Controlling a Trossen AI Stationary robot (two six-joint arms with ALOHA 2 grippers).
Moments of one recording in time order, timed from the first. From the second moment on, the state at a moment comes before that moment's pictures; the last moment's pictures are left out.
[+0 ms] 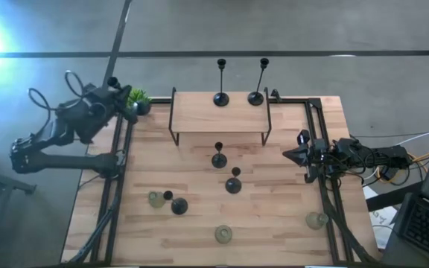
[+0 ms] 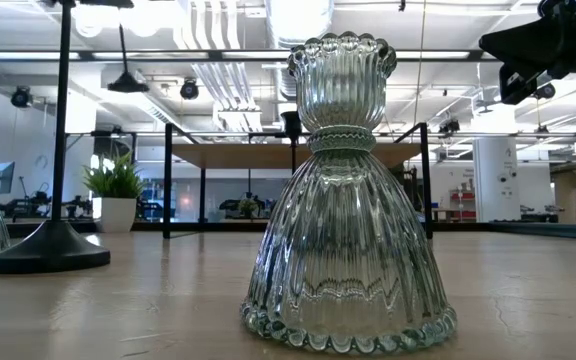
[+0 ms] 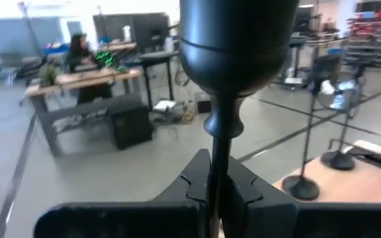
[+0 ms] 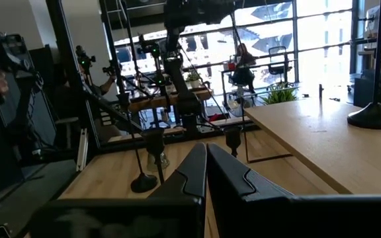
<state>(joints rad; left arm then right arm) 0.19 0.66 0.96 -0.40 -0.83 0.06 0.10 0.05 0.13 0.03 0.13 0.17</state>
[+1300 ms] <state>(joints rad) 0.86 1.34 1.30 -0.24 0.37 0.18 0.10 0.05 0.13 0.03 0.13 0.18</state>
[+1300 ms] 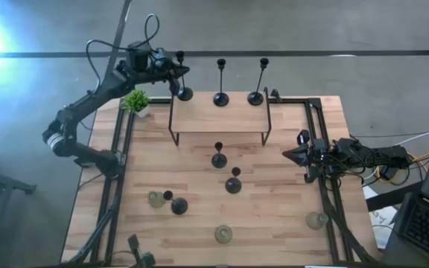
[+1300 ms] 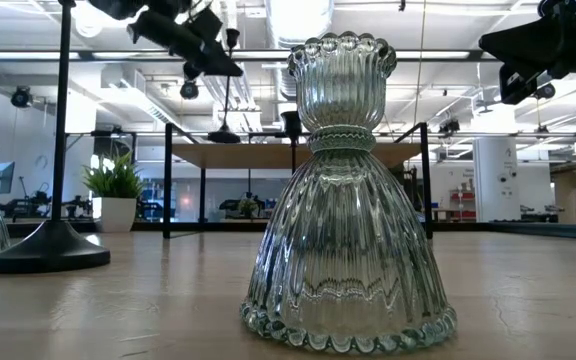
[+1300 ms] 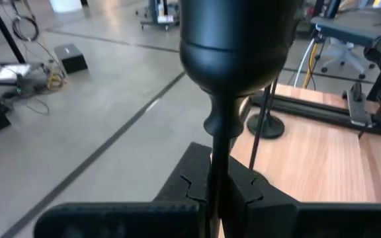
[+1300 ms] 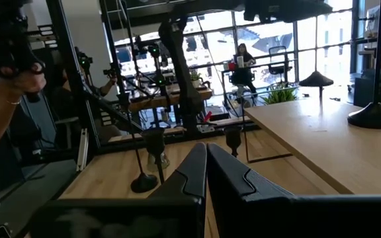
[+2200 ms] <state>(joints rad) 0.93 1.37 1.16 -0.06 0.50 0.11 0.10 0.06 0.13 0.03 0.13 0.17</state>
